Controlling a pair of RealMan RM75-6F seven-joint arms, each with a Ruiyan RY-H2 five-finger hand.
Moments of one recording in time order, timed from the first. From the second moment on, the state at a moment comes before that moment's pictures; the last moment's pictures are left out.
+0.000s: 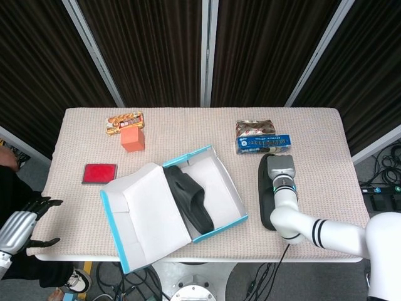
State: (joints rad) left arm -0.17 -1.09 0.13 -1.34 1.67 1.40 -0.50; right arm 1.10 -1.42 0.19 -1.53 0.16 1.00 -1.14
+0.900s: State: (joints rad) left arm -0.18 -1.07 0.12 -1.41 1.68 1.41 -0.44; right arm 0.71 -0.92 0.43 -1.99 -0.86 0.85 -0.10
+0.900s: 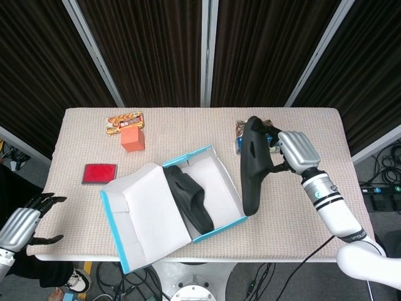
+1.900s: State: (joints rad) left arm -0.17 -1.04 0.06 -1.51 1.56 1.37 -0.31; right arm 1.00 -1.21 0.45 -1.44 -1.34 0.21 0.65
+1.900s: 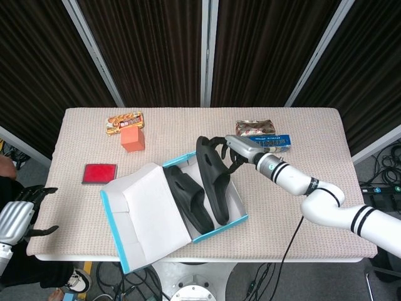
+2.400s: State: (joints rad) left arm -0.18 -1.04 0.04 -1.52 1.54 1.35 -0.29; right arm 1.09 -1.28 0.40 -1.34 -1.37 0.13 0.63
